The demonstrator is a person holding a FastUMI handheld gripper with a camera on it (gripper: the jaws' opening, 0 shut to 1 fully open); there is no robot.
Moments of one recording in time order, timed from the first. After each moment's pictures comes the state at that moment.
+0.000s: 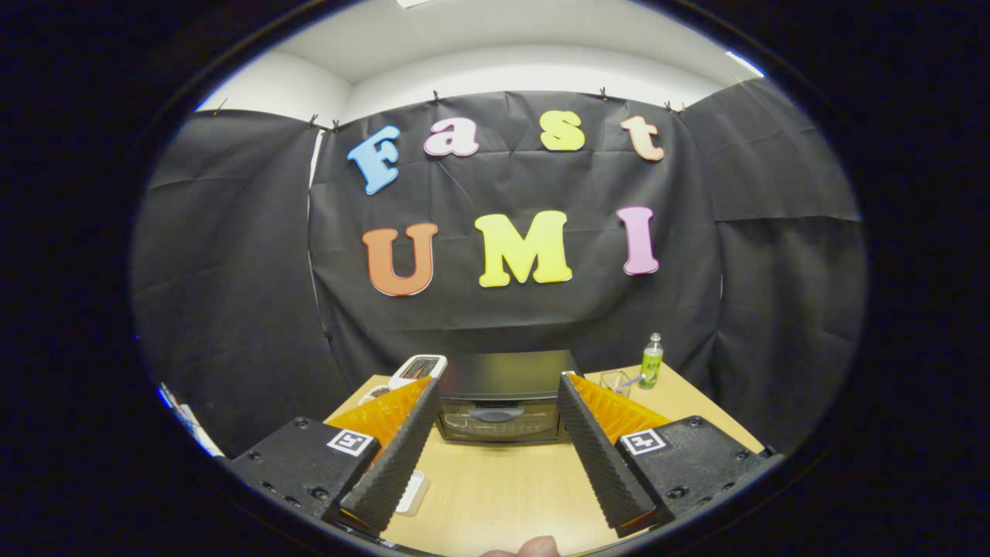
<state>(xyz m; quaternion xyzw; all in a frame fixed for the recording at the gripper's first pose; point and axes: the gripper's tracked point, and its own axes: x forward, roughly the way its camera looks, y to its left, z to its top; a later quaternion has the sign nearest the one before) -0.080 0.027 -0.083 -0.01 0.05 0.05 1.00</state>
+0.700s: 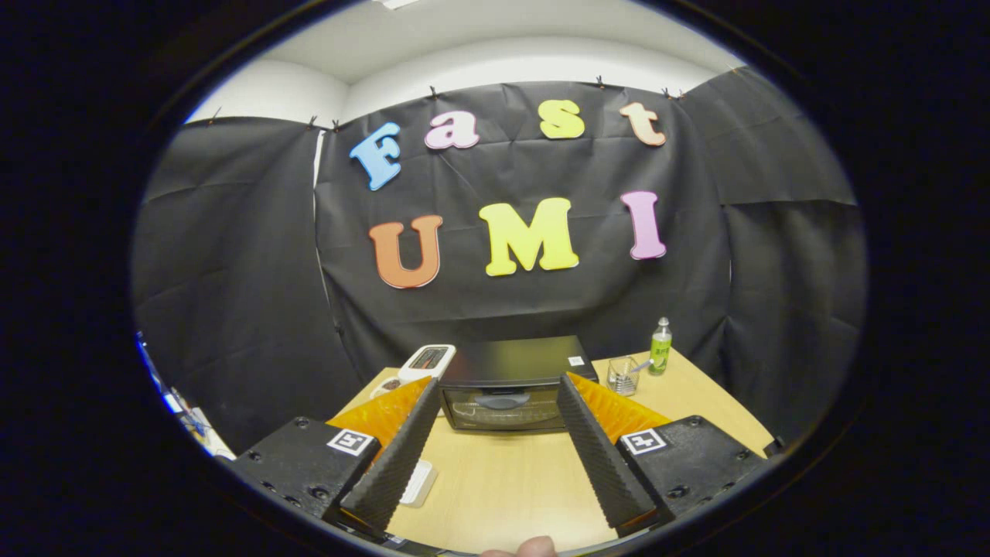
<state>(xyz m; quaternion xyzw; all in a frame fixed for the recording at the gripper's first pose) -0.089 0.024 -0.090 0.01 0.06 0.07 1.00</state>
